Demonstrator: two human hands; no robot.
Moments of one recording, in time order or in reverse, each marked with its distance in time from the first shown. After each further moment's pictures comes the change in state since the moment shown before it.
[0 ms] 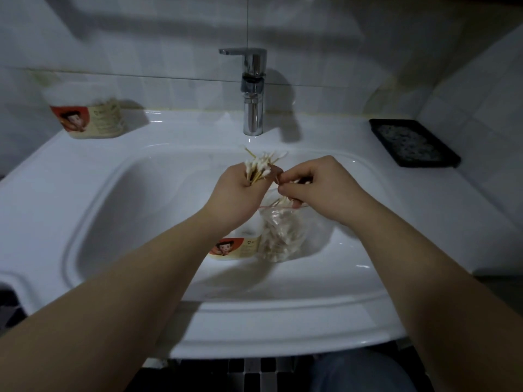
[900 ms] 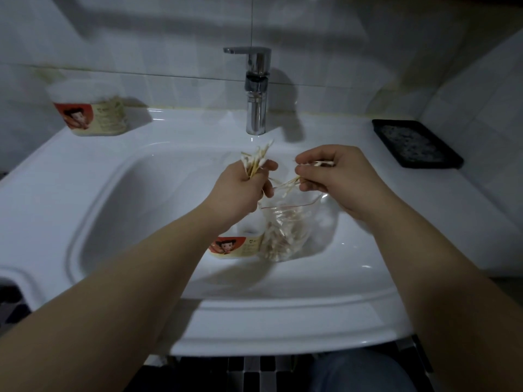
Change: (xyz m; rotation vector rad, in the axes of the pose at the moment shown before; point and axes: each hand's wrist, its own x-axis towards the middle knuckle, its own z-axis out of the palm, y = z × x) left_hand 0.003 -0.001 -0.005 -0.142 -0.034 -0.134; right_hand 0.003 0.001 -0.014 0.408 0.106 0.077
